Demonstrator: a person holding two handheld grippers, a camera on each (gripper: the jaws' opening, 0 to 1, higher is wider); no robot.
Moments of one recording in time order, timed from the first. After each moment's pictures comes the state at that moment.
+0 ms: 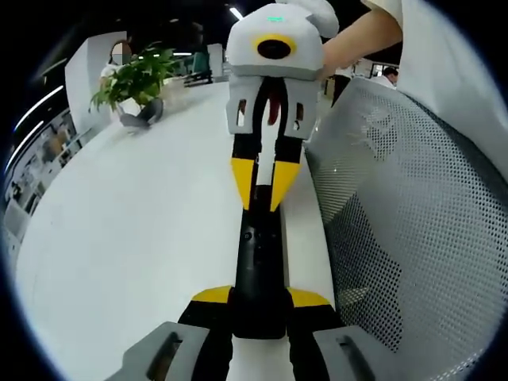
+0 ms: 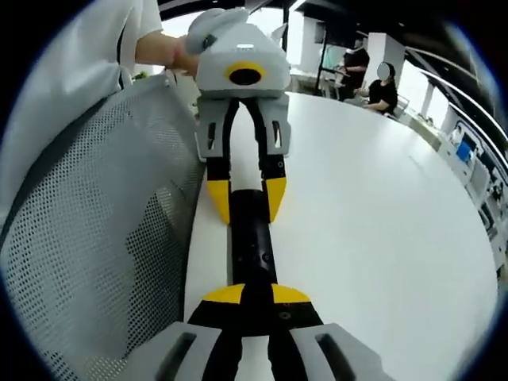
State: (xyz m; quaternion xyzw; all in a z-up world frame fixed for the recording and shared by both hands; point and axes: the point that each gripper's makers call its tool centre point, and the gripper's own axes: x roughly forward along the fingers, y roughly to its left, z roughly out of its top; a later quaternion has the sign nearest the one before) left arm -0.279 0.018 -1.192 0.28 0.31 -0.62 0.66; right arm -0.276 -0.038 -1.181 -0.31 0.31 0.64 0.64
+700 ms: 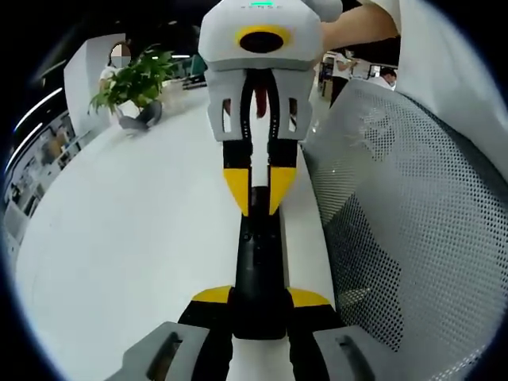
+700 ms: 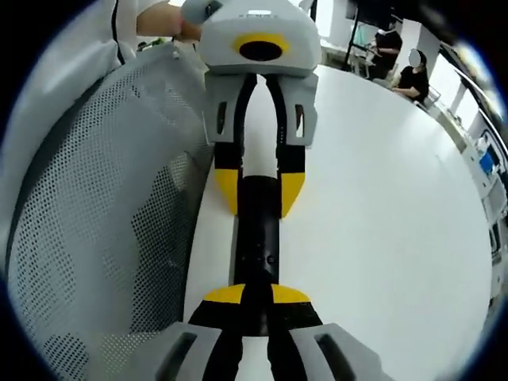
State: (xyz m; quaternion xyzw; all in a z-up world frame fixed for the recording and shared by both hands) left arm -0.280 0.017 -1.192 0.28 0.30 -0.63 0.66; right arm -0.279 -0.033 -1.185 -0.41 0.37 0.63 0.55
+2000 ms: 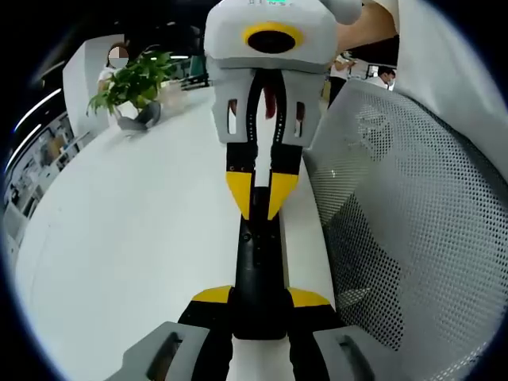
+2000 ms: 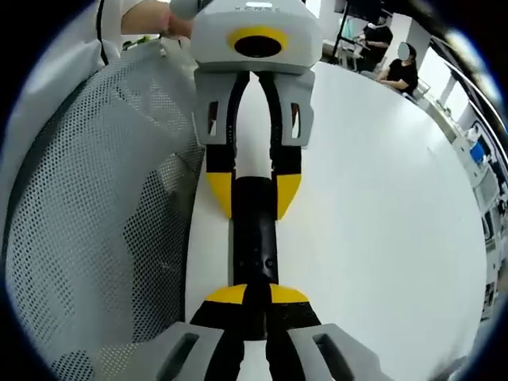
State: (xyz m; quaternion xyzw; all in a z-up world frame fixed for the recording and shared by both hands) left arm -0.280 0.018 -1.192 0.28 0.30 -0.63 0.66; right arm -0.279 -0.028 -1.187 -0.41 0.38 0.59 0.58
